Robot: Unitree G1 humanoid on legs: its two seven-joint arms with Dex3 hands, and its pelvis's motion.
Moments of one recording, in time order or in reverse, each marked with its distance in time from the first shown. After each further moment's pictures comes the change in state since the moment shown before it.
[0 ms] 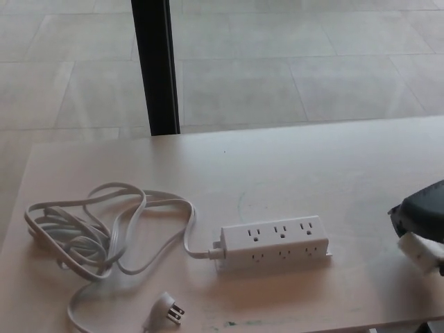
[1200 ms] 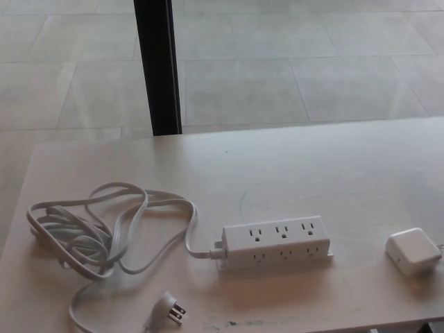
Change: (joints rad) left_arm 0.001 0.000 0.000 0.004 -0.003 -0.001 -0.005; right_arm 0.233 0.019 -0.806 -0.037 0.295 -0.014 0.068
